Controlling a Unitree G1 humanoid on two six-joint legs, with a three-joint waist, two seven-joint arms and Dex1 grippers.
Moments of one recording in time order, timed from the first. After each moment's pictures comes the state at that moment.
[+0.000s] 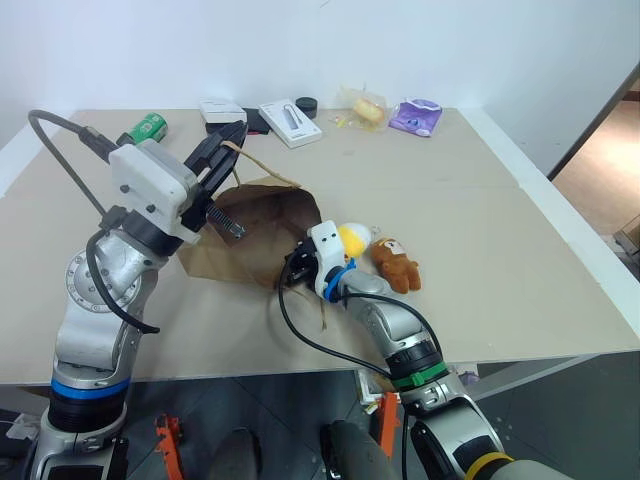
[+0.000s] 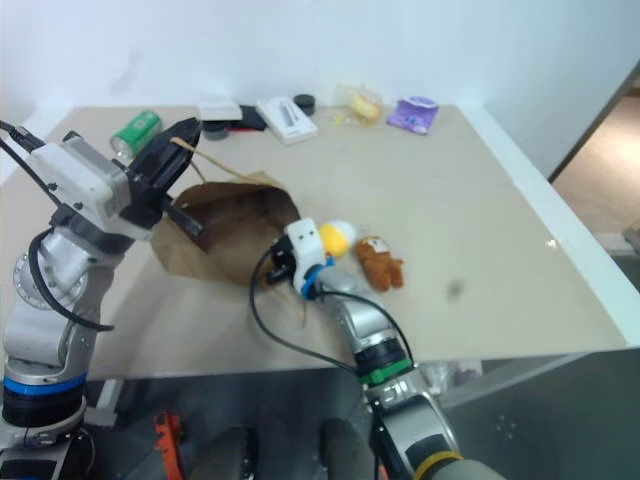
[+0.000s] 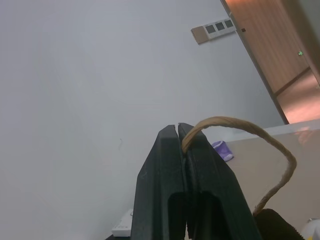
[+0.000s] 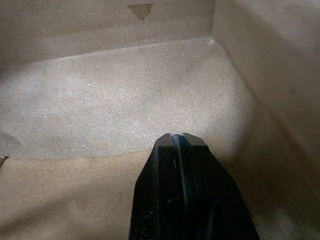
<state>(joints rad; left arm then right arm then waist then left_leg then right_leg) -0.41 0.49 0.10 -0.50 -0.26 0.08 -0.42 -0.63 -0.01 0.21 0.26 0.19 0.55 0.32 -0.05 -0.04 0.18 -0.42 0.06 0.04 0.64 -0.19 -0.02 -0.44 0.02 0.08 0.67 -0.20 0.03</state>
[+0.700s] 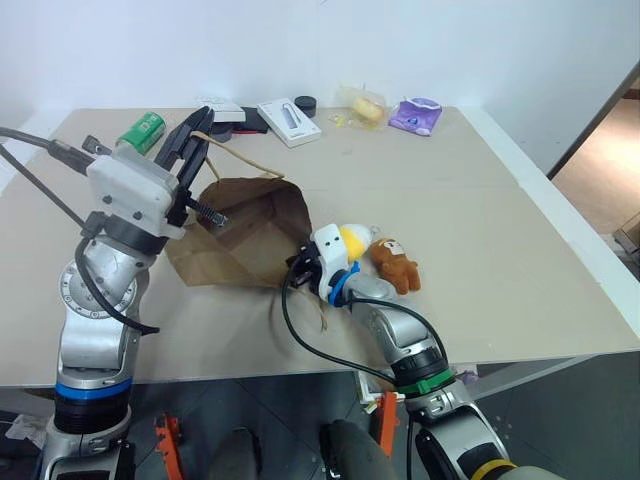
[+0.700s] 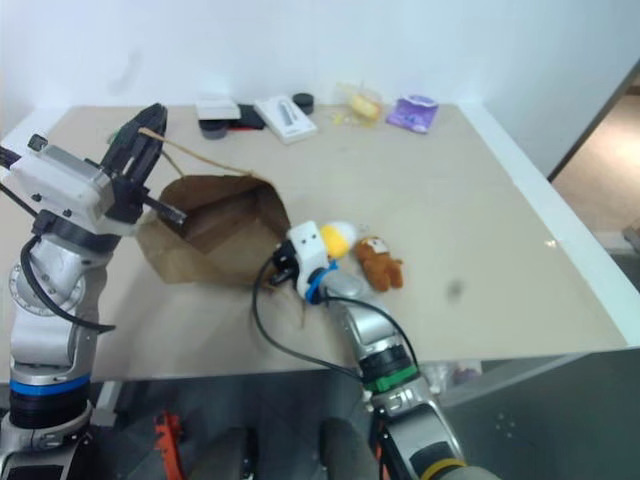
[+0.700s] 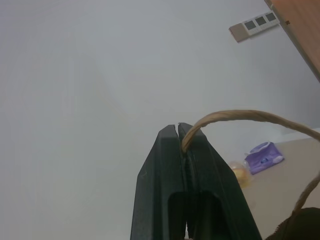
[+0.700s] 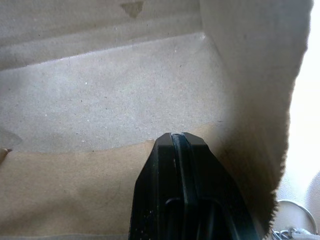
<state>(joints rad) -0.38 0.43 0.14 -0.44 -0.14 -0.06 -0.36 -0.58 -0.03 0.22 0.20 0.17 0.54 0.37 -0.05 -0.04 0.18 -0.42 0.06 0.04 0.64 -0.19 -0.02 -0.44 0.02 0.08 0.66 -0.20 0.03</state>
